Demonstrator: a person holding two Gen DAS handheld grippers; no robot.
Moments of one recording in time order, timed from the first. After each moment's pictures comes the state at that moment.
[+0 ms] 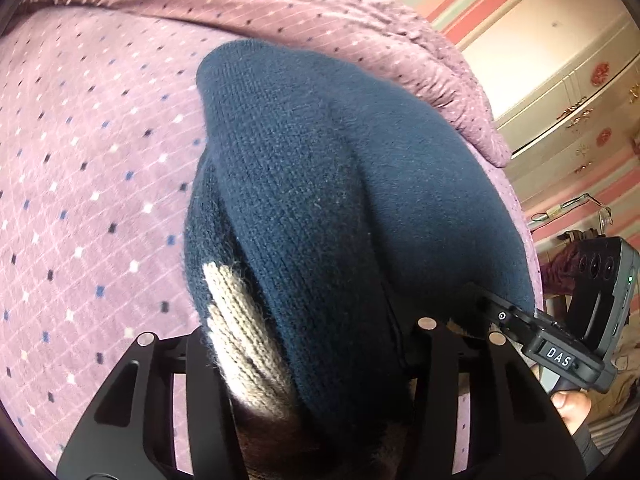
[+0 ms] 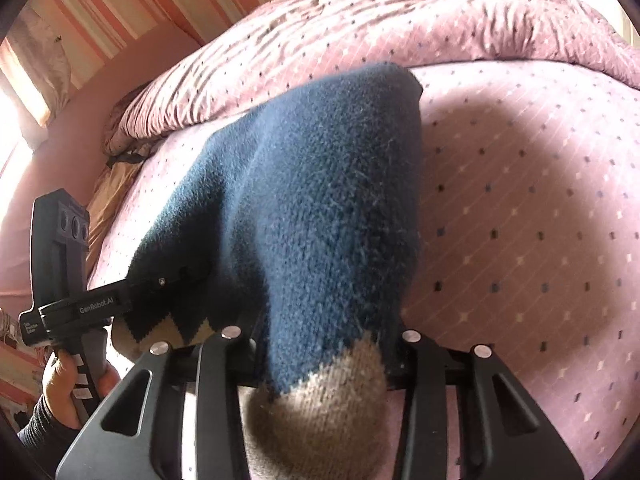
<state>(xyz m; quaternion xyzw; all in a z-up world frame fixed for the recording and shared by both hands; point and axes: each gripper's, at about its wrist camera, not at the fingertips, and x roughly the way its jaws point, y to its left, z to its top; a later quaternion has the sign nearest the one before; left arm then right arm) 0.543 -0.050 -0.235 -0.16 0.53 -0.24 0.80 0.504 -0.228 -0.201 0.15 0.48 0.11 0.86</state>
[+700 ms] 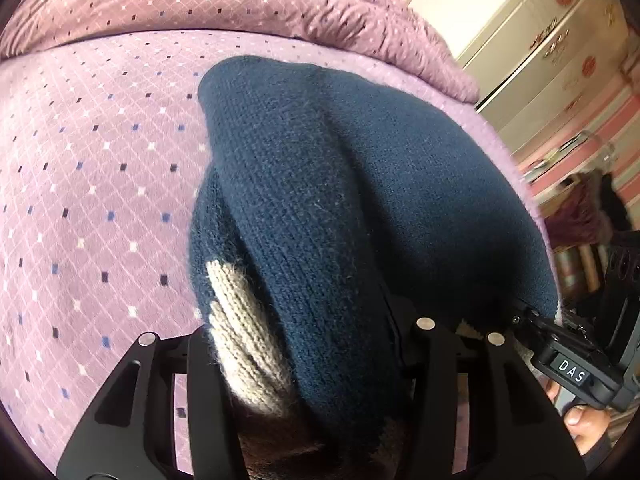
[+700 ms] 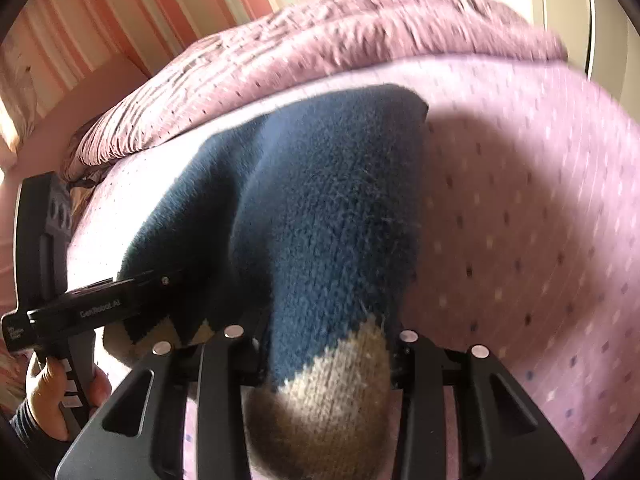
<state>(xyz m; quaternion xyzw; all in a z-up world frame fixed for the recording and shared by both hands) 0.451 -0.243 -0.238 -0.06 0.52 -0.27 0.81 0.385 -0.434 -0.215 0.16 0.46 0.02 0.87</state>
